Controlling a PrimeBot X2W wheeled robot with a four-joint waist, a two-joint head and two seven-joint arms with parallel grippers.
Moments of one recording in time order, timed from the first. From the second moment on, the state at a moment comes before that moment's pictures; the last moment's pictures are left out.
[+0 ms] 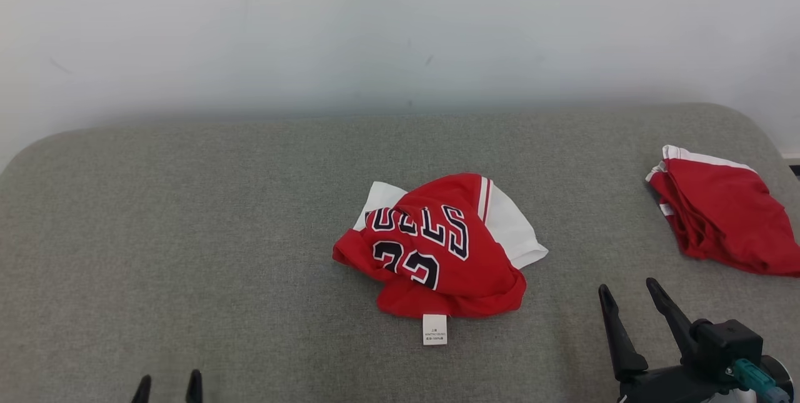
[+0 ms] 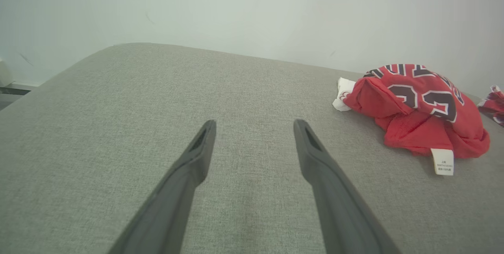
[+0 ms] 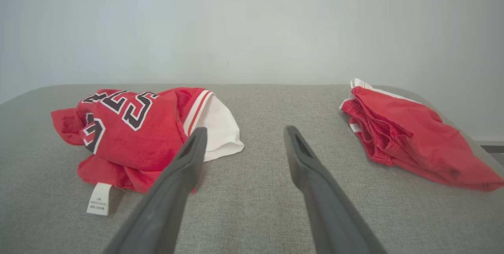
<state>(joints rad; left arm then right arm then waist) 0.18 0.20 -0.01 0.10 -0.37 -0.11 -0.23 0.04 -0.15 0.03 0.04 0.17 0.13 -0.01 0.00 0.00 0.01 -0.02</state>
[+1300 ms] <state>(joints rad) -0.36 0.16 -0.42 0.63 -0.53 -0.12 0.02 -0.06 -0.15 0.17 0.09 0.21 0.13 0.00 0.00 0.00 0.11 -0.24</state>
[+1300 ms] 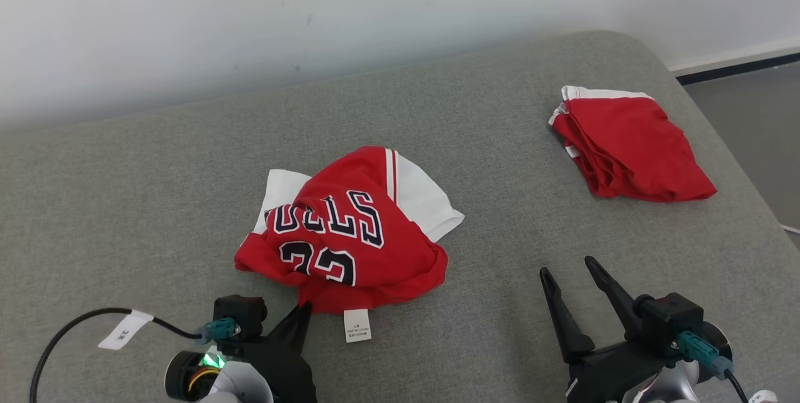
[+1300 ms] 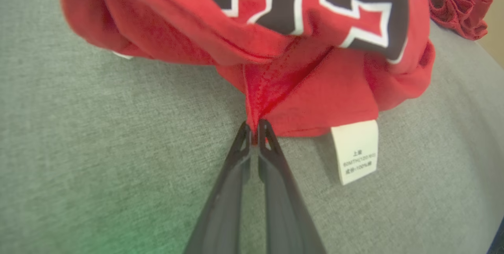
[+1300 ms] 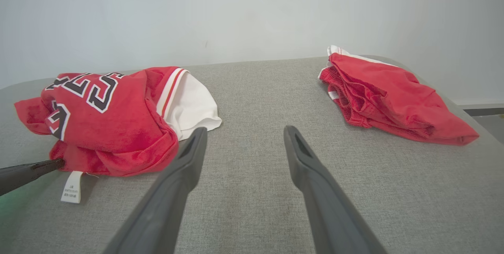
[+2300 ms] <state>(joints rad) -0.10 0.20 -0.28 0.28 -0.63 0.03 -0.14 -0.29 -0.16 0.01 0.29 0.12 0.13 0.27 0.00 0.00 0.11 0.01</state>
